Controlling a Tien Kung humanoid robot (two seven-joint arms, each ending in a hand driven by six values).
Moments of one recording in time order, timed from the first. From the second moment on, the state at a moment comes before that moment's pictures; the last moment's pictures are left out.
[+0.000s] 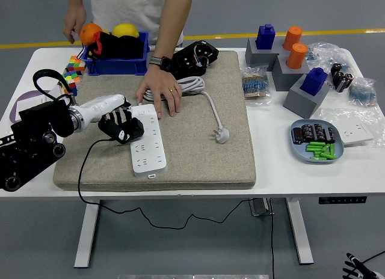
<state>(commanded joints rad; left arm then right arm) -0.77 0.46 -0.56 -1.07 1.57 -0.11 0.13 0.12 -0.10 1.62 0.18 -1.18 0.12 0.05</state>
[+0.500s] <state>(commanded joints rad) -0.84 0.43 -0.48 -1.07 1.61 -0.13 0.19 0.12 -0.10 1.61 0.18 -1.18 0.12 0.05</state>
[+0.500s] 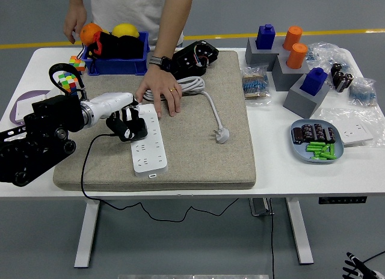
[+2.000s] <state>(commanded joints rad) -0.95 0.36 -0.34 -1.01 1.61 -0.17 0.32 0.13 -0.10 1.60 0.18 -1.17 0.11 0.05</state>
